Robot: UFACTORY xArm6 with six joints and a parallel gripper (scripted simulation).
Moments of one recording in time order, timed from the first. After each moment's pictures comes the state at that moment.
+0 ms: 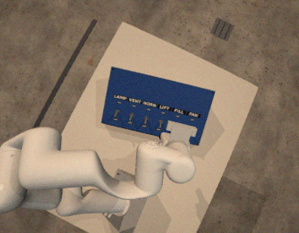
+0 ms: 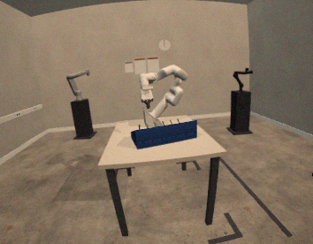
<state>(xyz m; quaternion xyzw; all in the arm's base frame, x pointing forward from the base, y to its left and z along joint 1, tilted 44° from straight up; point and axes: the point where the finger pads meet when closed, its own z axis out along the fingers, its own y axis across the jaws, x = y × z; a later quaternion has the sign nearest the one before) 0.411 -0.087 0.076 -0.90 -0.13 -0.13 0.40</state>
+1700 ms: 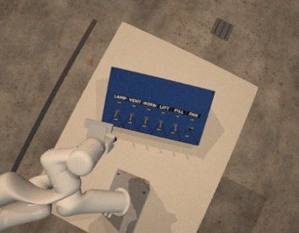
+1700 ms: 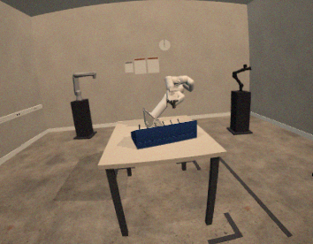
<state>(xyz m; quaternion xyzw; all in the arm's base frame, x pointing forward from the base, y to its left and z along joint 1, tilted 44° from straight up) 0.273 0.087 0.218 -0.90 -0.13 -0.13 0.40</state>
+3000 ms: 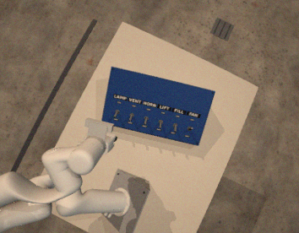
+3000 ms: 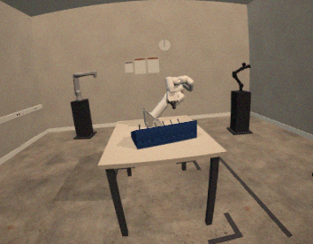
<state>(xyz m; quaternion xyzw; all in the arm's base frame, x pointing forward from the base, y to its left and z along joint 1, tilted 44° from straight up) 0.274 0.092 0.214 -0.90 -0.13 -0.13 0.40</state>
